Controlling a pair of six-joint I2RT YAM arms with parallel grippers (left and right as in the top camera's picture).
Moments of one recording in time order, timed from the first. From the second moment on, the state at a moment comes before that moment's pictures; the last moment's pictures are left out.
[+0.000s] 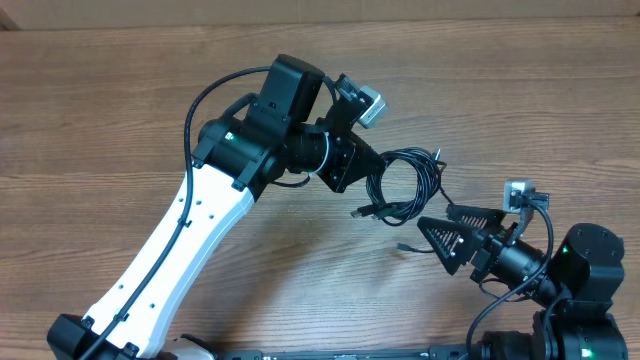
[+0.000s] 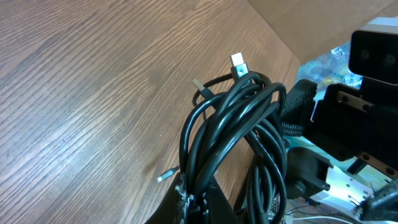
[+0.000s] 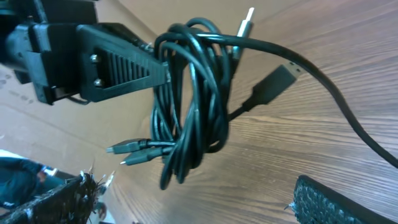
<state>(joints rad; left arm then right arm) -0.54 1.55 1.57 -0.89 0.71 -0.03 -0.06 0.51 0.67 -0.57 -0.88 0.47</state>
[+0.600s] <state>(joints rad) -0.54 1.55 1.57 -0.89 0.64 -0.36 -0.06 0.51 0.67 -0.57 -0.73 0.53</state>
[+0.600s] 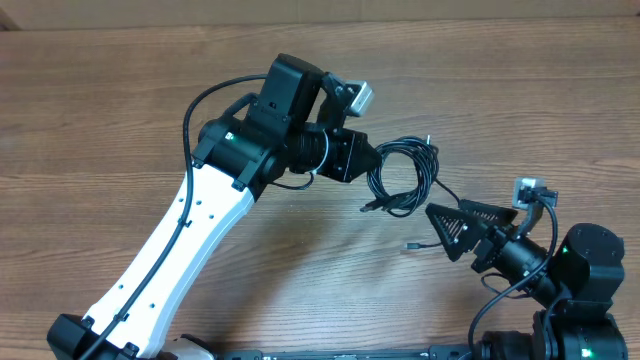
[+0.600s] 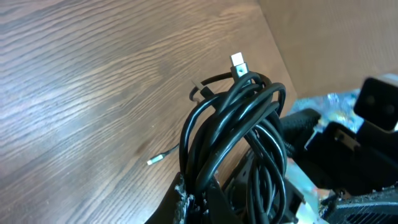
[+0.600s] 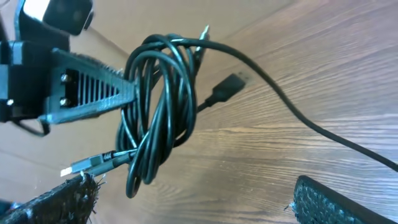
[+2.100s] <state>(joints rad) -0.54 1.55 1.57 -0.87 0.76 -0.49 -0.06 0.51 0.67 -0.57 -0.62 0.73</state>
